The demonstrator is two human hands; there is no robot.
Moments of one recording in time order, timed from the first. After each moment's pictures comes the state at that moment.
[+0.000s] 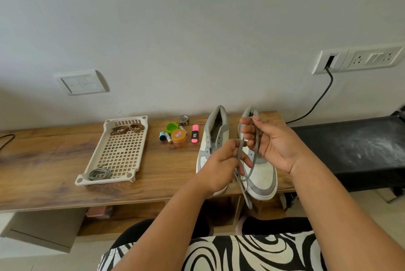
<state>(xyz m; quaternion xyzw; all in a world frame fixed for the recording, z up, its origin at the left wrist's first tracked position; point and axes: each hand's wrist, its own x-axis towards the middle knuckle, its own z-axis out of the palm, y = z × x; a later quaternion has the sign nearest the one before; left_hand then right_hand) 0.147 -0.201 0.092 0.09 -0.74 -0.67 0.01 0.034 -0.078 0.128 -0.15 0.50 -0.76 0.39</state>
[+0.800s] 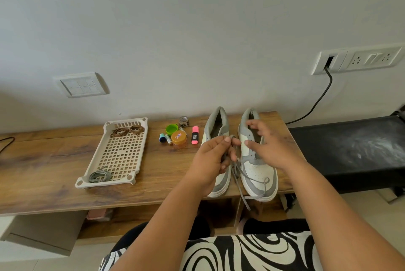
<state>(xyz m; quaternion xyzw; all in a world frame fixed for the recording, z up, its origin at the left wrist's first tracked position) 0.149 -0.208 0.105 0.13 -0.59 -0.79 0.08 0.022 -0.078 0.100 -0.27 0.87 -0.38 0.16</state>
